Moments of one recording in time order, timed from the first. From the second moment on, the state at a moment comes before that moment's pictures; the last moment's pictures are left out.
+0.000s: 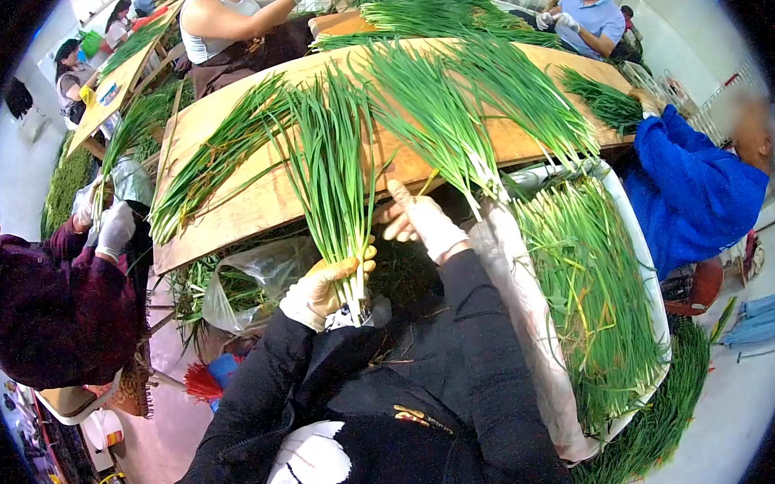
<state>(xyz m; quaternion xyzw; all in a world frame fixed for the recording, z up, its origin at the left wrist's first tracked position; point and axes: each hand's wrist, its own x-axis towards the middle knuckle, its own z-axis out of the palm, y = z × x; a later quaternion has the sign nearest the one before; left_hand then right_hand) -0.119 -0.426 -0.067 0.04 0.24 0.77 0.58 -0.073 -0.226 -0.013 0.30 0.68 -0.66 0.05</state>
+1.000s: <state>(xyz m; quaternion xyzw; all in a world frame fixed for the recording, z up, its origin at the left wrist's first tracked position) -0.113 -0.411 -0.059 0.06 0.34 0.76 0.56 0.004 -0.282 -0.014 0.21 0.77 -0.60 0.05</state>
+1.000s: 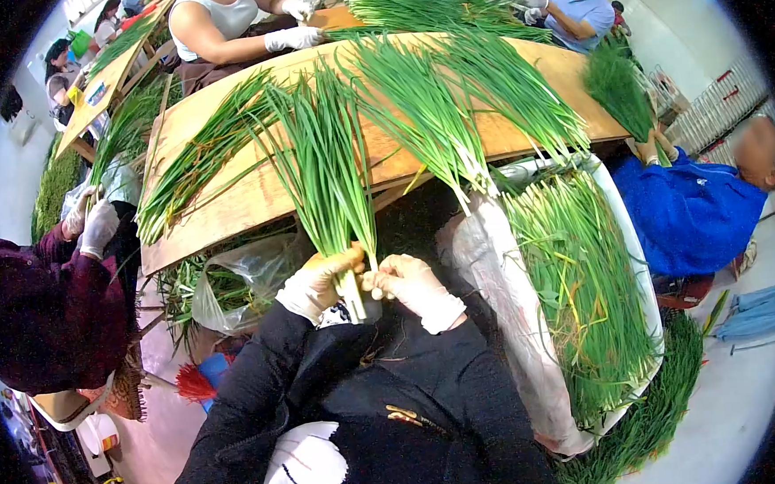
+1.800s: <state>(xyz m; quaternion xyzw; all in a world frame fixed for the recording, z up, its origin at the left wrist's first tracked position) -0.101 -0.395 -0.066 0.07 0.35 0.76 0.54 0.005 -0.277 -0.050 0.21 0.68 -0.70 -0.03</state>
